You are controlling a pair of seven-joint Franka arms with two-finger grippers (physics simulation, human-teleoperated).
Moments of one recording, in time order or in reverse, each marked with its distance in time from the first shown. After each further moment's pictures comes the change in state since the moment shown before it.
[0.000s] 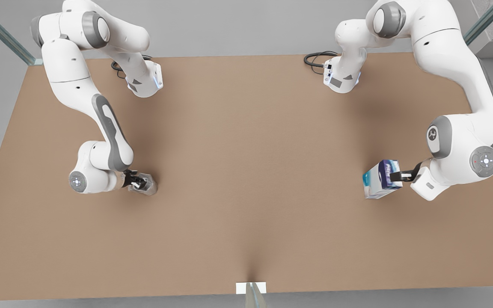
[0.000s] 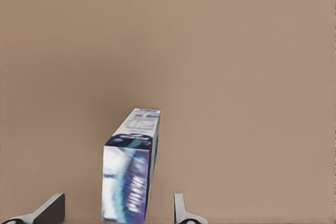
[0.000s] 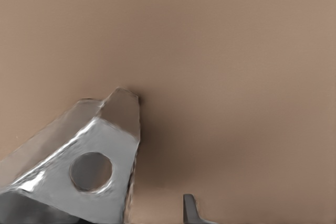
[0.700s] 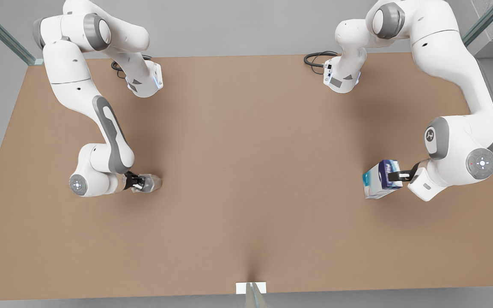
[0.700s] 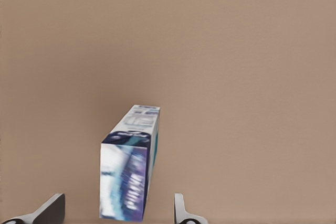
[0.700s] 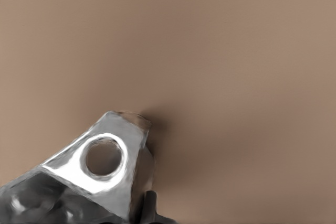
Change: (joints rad) left arm -0.002 0.011 -0.001 0.008 0.008 -0.005 -0.003; right arm 0.012 0.023 0.000 0.050 0.011 -0.029 -0.012
